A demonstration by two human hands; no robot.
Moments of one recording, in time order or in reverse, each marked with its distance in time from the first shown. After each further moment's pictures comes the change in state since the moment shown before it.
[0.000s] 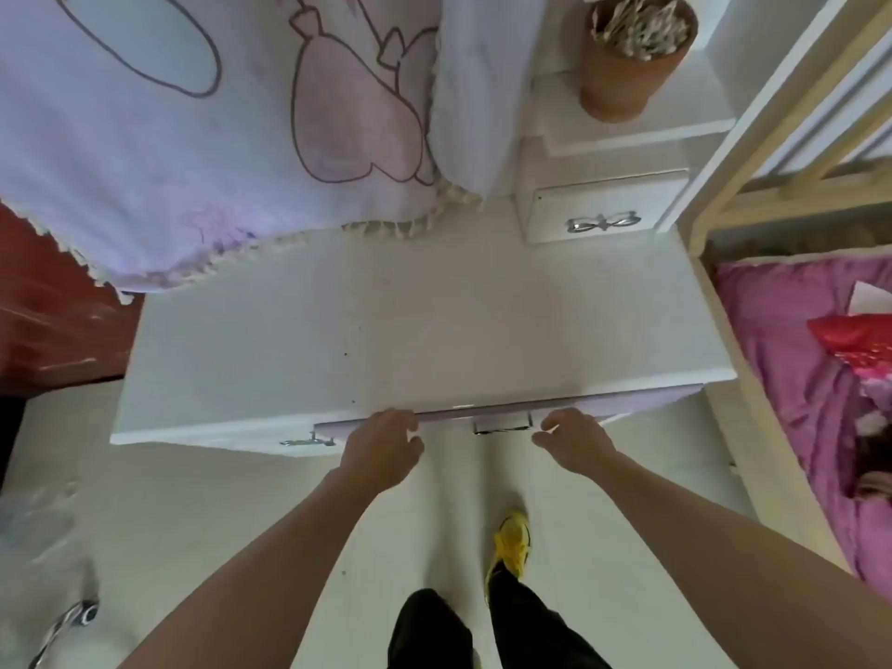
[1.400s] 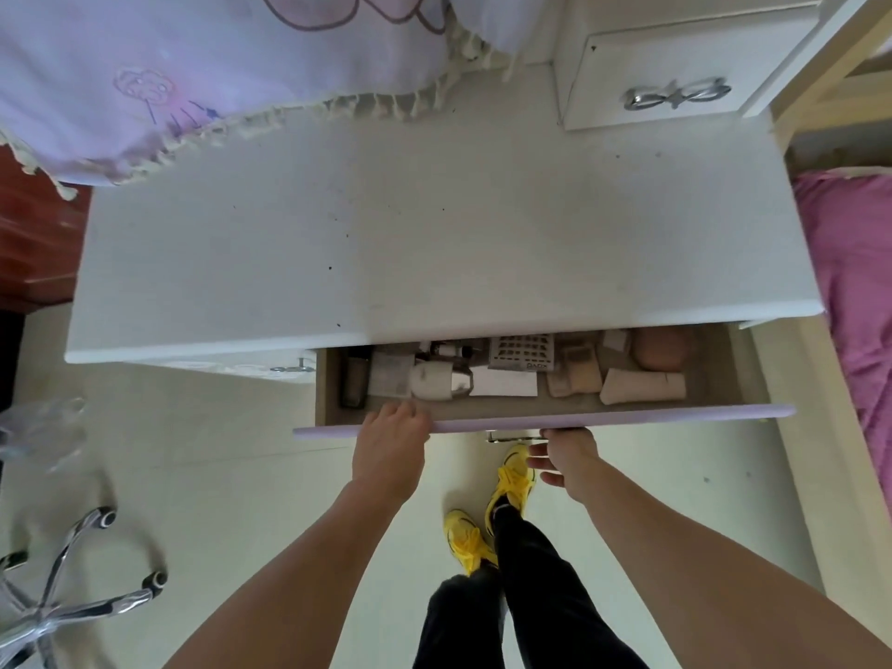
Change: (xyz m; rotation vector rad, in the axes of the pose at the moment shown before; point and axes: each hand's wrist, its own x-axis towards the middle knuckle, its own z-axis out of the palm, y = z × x) left_hand -0.006 -0.025 0.114 0.336 0.080 0.084; right_hand 0.022 0.044 0.112 0.739 -0.083 0.577
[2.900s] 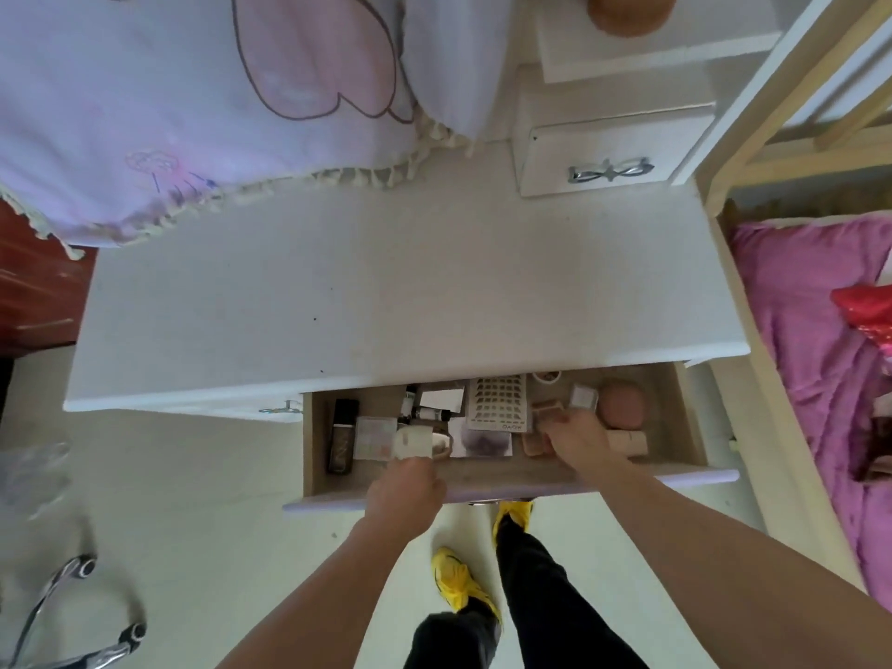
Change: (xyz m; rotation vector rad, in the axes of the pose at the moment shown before) left_hand -0.001 0.042 -0.019 -0.341 -0.300 -0.186; right_hand -0.006 -0.049 -0.064 -0.320 0.075 -0.409
